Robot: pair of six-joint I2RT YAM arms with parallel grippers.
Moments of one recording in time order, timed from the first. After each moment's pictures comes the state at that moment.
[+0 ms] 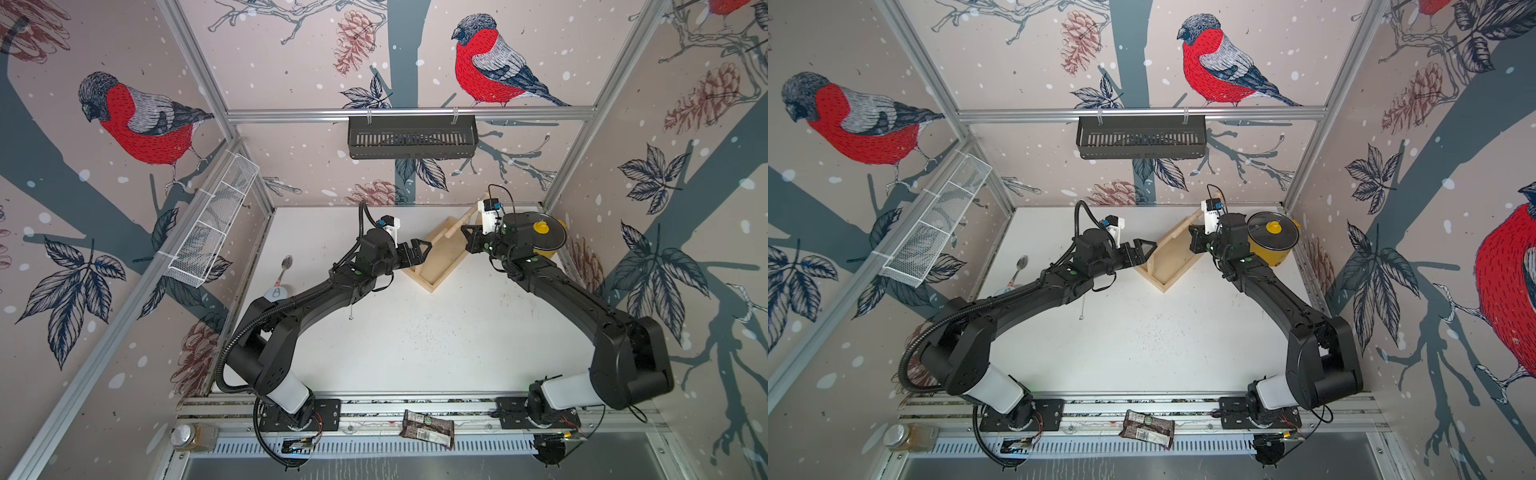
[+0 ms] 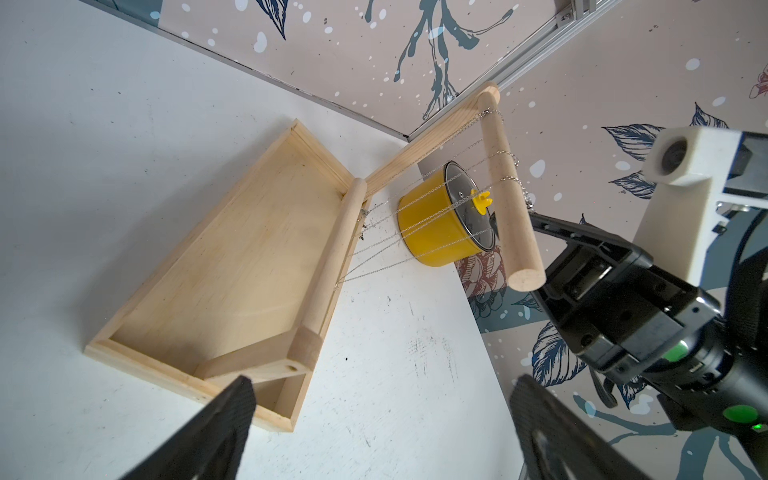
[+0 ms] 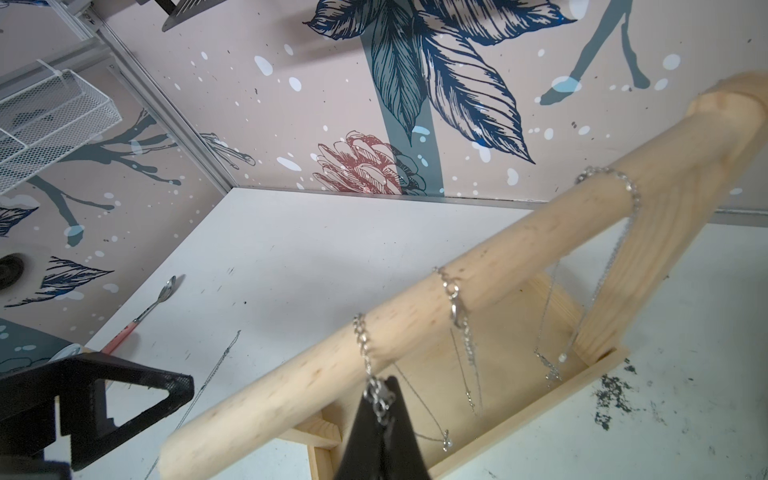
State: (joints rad) left arm -0.60 1.59 1.03 0.22 0.29 -0.77; right arm 0.30 1.44 1.01 0.09 -0.30 0.21
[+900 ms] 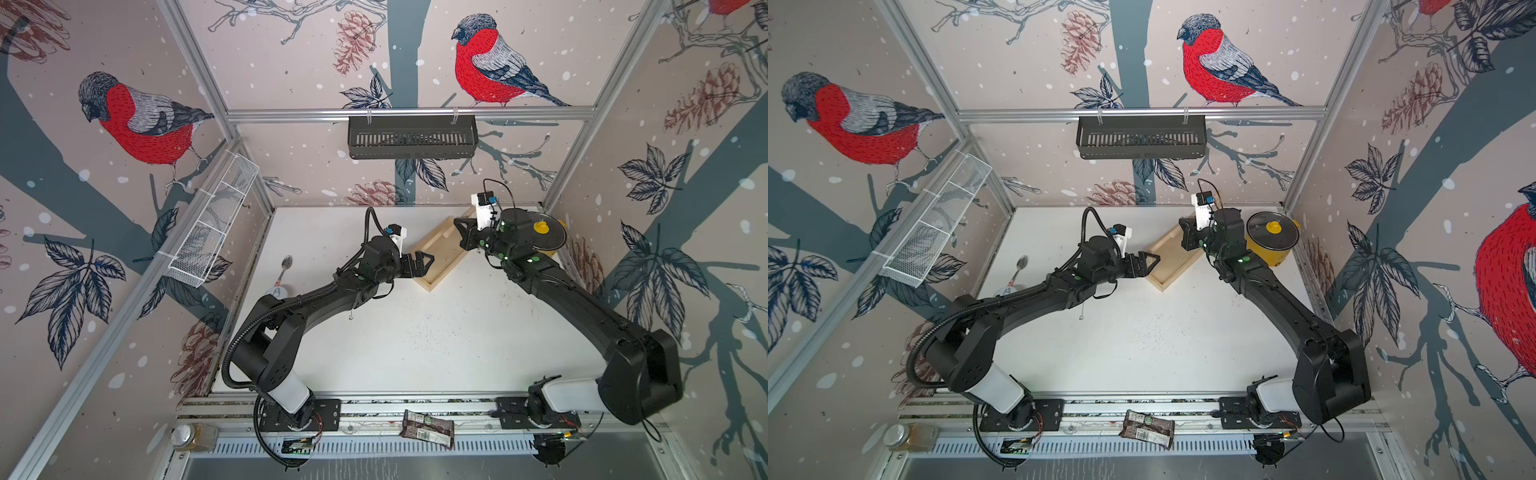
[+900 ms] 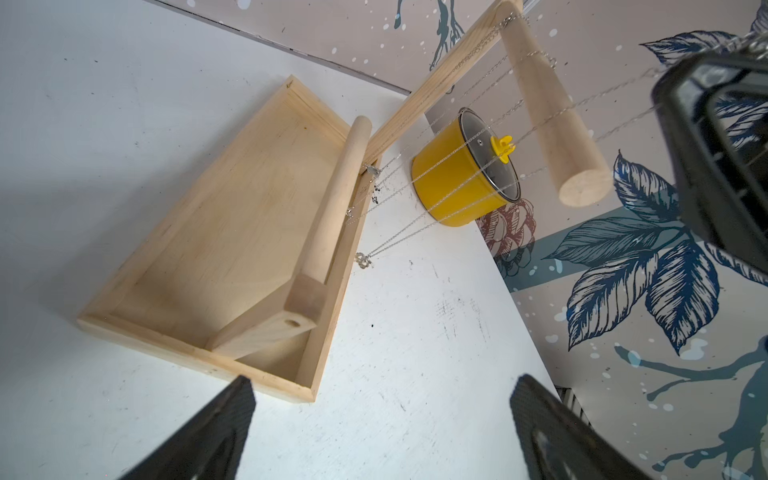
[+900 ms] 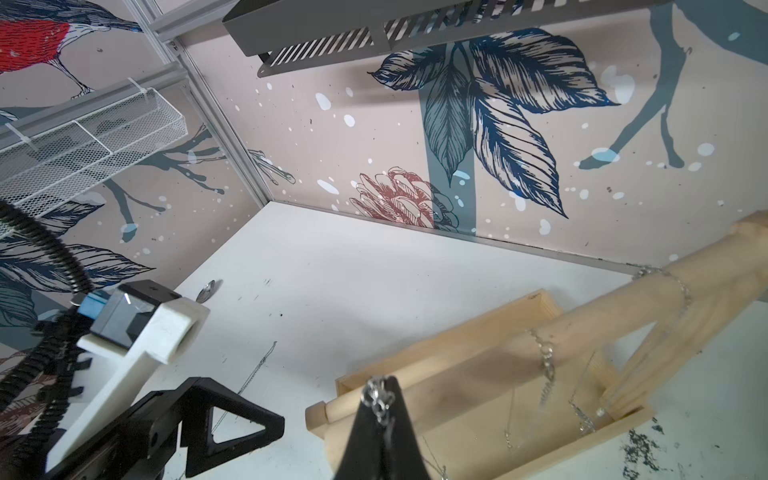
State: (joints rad) left arm -0.63 1.62 0.99 0.22 0.30 -0.62; right arm 0.39 1.38 1.08 0.04 -0.27 0.17
